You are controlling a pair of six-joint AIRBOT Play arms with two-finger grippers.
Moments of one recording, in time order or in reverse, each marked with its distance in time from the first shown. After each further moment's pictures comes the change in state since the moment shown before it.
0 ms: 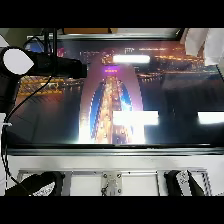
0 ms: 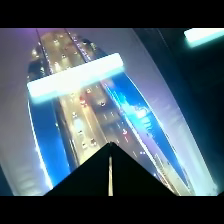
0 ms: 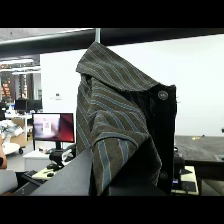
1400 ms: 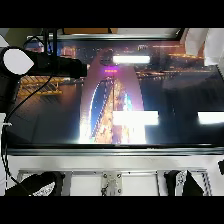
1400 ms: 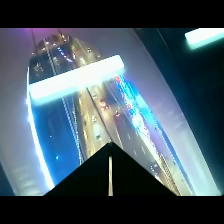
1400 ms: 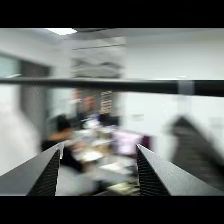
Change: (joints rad) left arm 0.000 0.000 0.000 0.003 0.009 0.000; right arm 0.002 0.224 -0.061 -0.002 0.496 0.030
